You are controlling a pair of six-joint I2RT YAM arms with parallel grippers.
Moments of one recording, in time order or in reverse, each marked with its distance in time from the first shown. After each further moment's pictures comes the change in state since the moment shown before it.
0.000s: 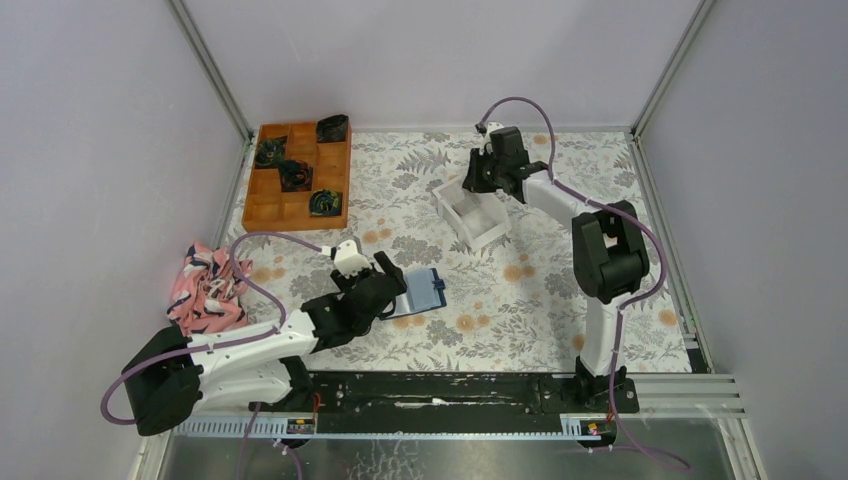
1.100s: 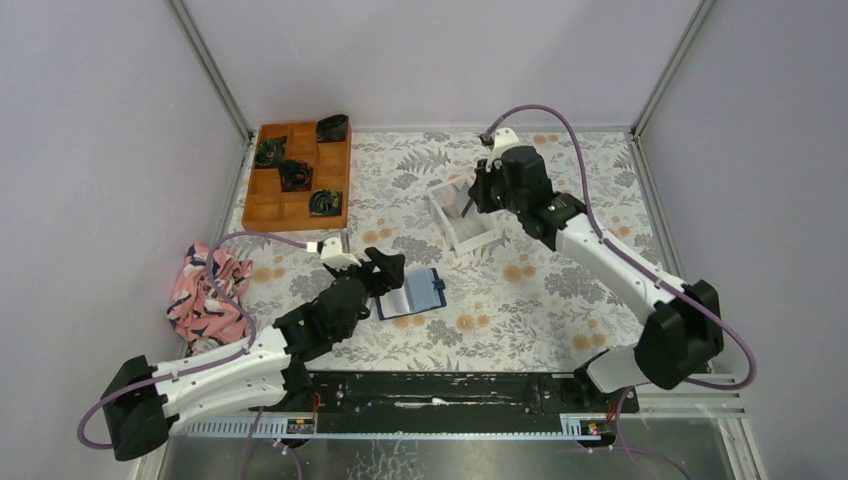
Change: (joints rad) left arm 0.000 -0.206 -0.073 0.268 0.043 0.254; right arm 0.161 -0.520 -0.262 -0.053 0.208 -0.078
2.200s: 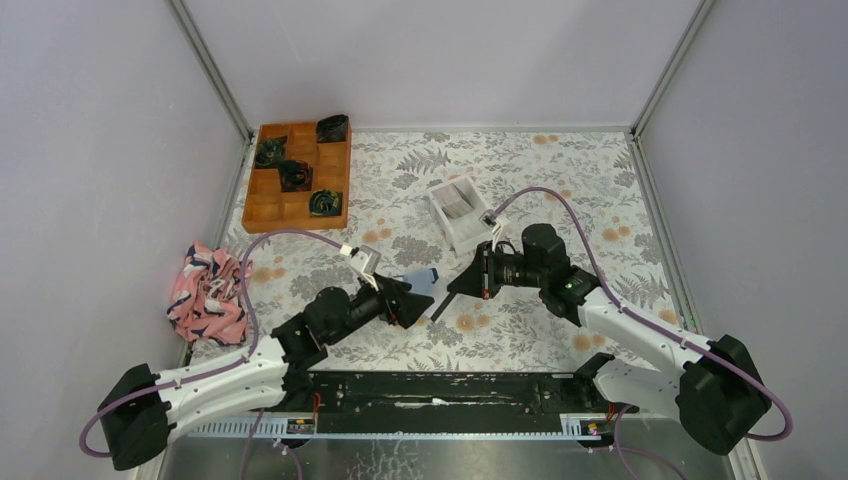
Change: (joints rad) left arm 0.027 -0.107 -0.168 0.255 0.652 0.218; right arm 0.102 -0.405 -0.657 0.340 -0.643 0.365
